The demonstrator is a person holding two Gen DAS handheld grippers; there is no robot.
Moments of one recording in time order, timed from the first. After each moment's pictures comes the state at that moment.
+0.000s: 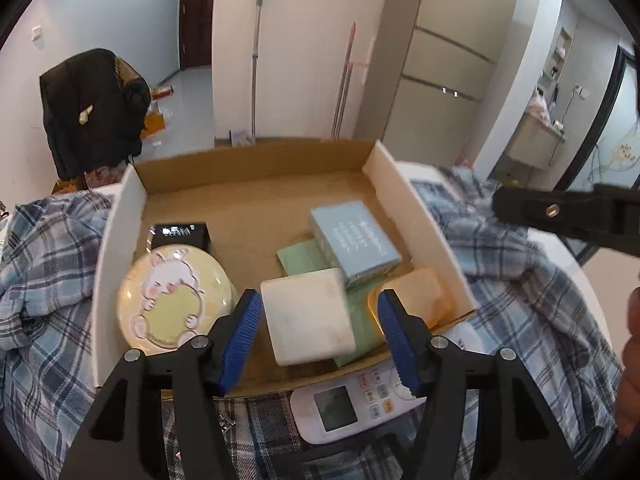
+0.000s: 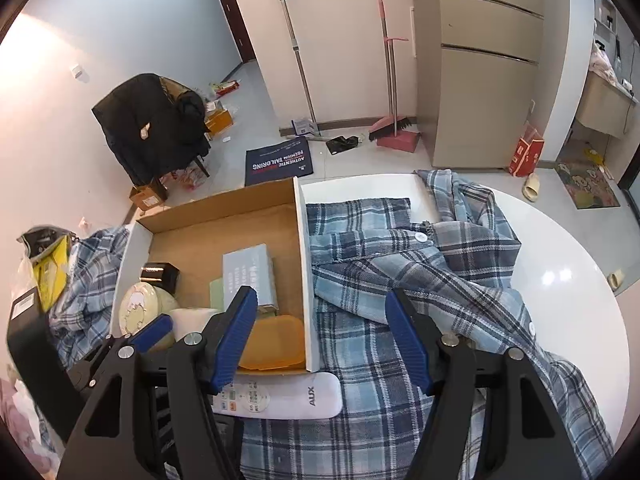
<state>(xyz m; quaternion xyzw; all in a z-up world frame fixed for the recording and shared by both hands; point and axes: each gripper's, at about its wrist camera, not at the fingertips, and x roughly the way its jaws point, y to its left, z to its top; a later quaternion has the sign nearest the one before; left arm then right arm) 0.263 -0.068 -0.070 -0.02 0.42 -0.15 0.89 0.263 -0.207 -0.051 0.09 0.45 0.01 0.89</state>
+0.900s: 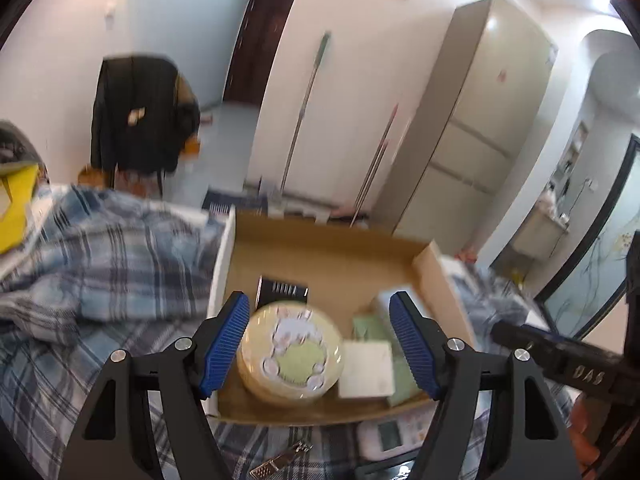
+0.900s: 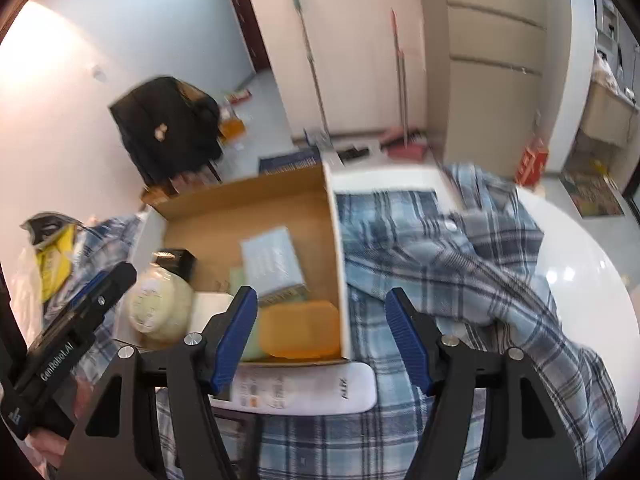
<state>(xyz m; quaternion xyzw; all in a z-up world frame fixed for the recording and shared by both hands) 0.223 0.018 -0.022 -0.12 0.31 -0.11 0.94 0.220 -0.180 -0.055 0.08 0.42 0.02 0.91</state>
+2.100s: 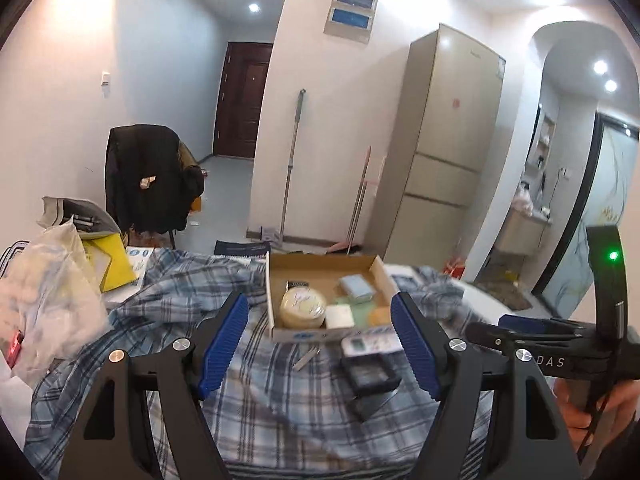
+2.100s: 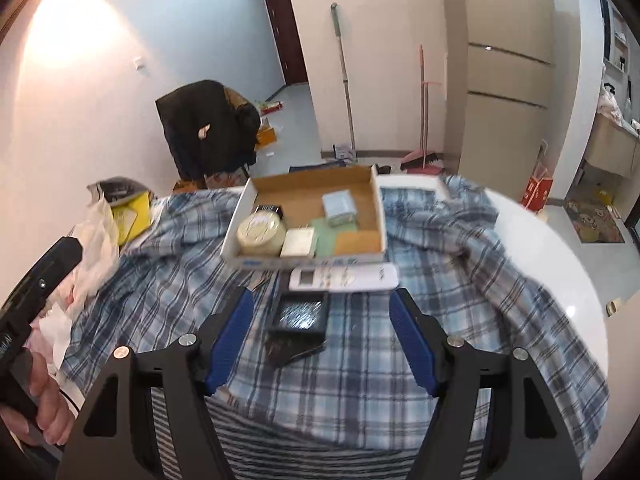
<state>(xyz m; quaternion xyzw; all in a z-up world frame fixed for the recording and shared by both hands) 0.055 0.069 0.077 -0.07 0.25 -0.12 0.96 0.085 -0.129 0.014 0.05 0.39 0.06 0.92</state>
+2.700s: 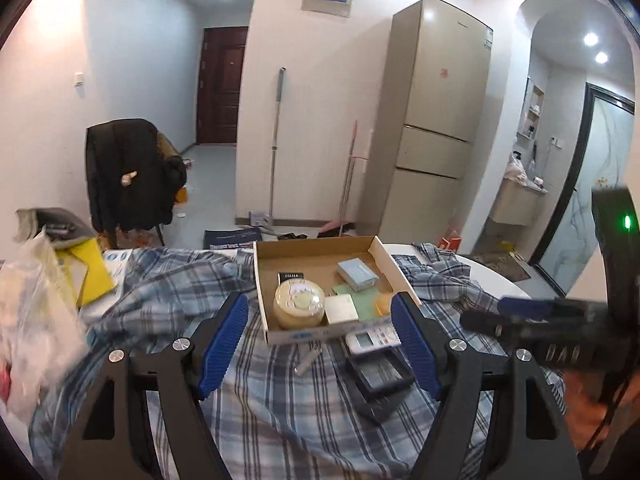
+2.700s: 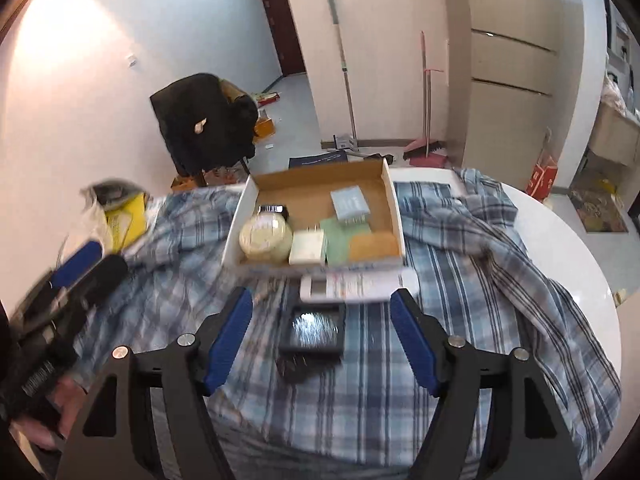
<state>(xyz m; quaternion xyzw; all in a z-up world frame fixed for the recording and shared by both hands) 0.090 0.056 0.059 -0.03 0.28 -0.14 0.95 0.107 -0.116 0.005 0.05 0.41 0.05 0.91</state>
